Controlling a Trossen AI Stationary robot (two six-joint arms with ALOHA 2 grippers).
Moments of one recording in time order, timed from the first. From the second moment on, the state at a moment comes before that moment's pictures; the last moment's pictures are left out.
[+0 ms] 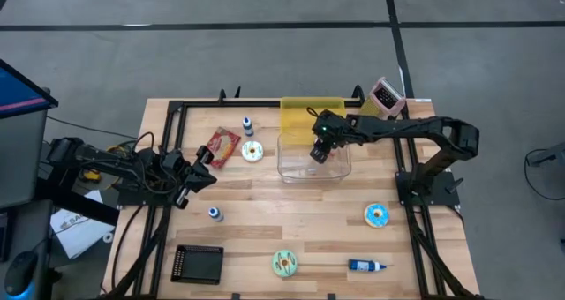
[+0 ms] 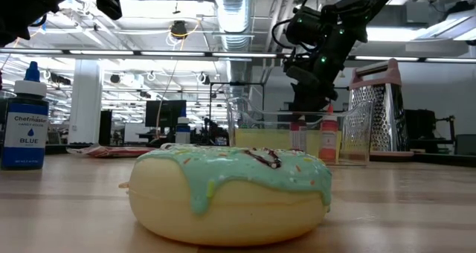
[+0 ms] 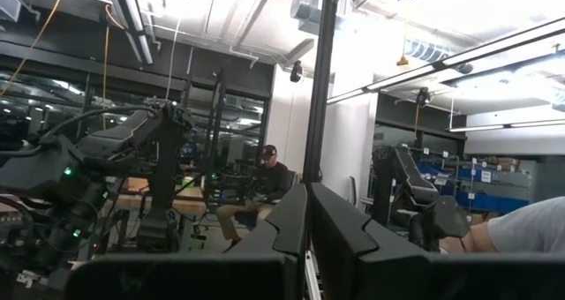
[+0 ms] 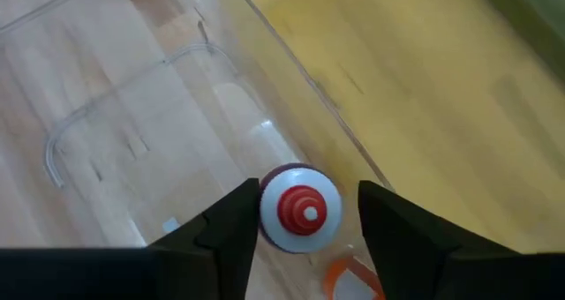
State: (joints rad) left arm -0.15 0.59 0.10 0.96 0.11 -0.19; right arm -0.34 1.57 0.99 -0.44 0.14 0.21
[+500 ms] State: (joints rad) left arm -0.15 0.59 0.10 0.96 0.11 -0.19; right arm -0.33 1.55 0.99 -0.41 0.13 0.21
